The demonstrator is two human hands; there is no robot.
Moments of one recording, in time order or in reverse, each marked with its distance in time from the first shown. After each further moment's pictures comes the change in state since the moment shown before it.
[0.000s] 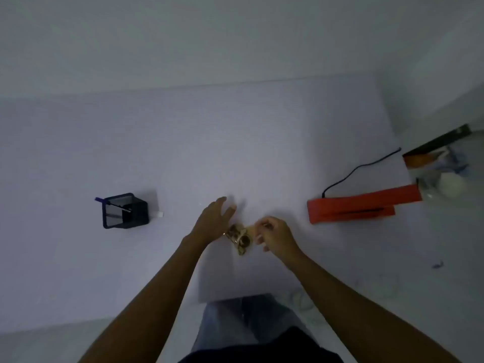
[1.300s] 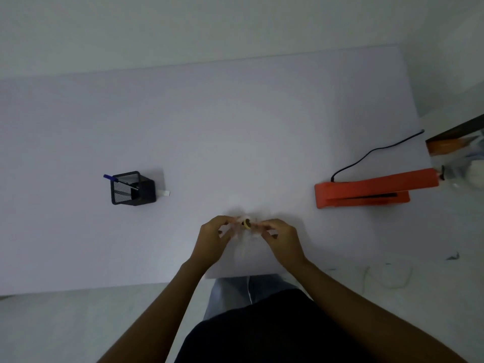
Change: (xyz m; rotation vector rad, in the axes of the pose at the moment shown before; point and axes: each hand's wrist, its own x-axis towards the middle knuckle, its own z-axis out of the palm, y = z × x) left_hand -0.075 -0.039 0.045 -0.152 0.230 0.209; right_hand -0.002 0.079 0.002 -0.184 0.073 -0.490
